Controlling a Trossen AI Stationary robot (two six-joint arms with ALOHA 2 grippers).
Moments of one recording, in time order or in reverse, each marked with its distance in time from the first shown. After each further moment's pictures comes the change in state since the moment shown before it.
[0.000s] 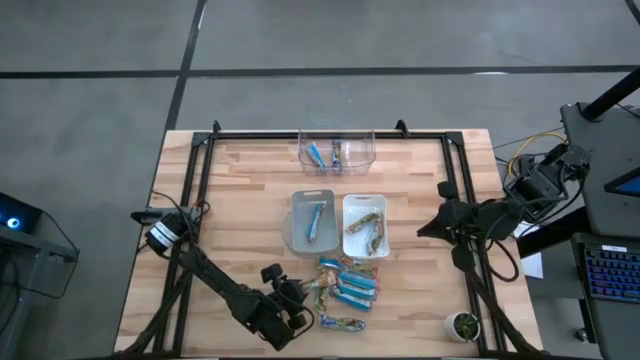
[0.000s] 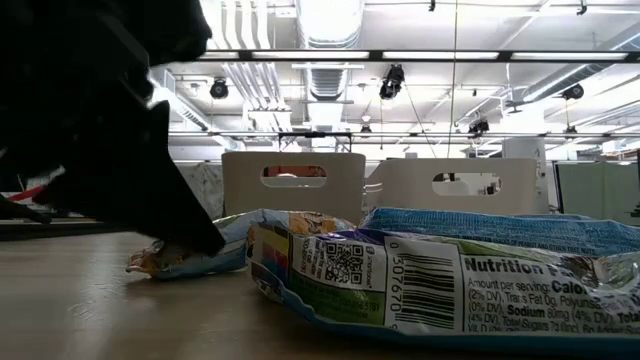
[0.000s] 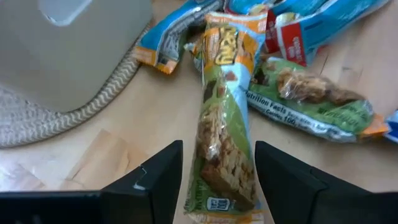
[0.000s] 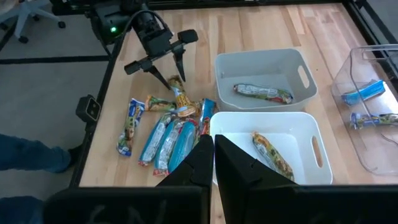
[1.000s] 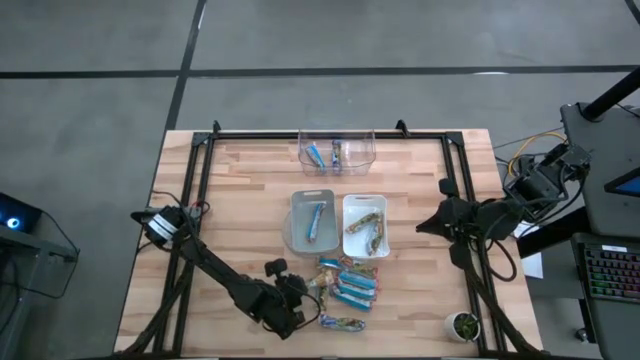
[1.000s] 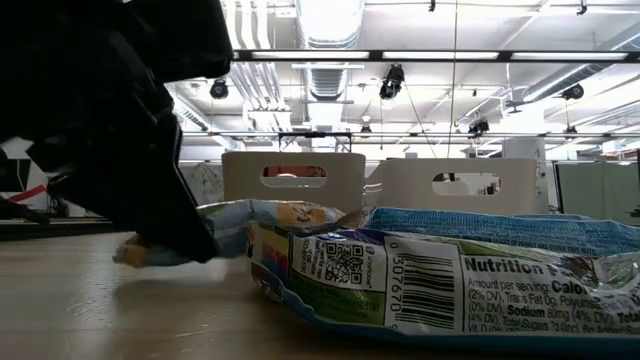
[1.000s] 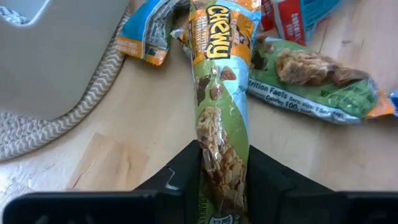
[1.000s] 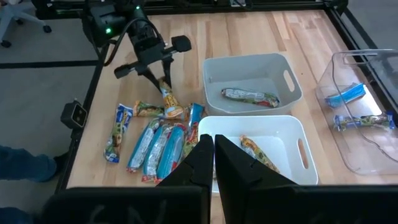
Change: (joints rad) left arm 0.060 -0.052 -0.025 0.008 0.165 0.150; right arm 0.000 0.000 0.000 -0.003 0.052 -0.003
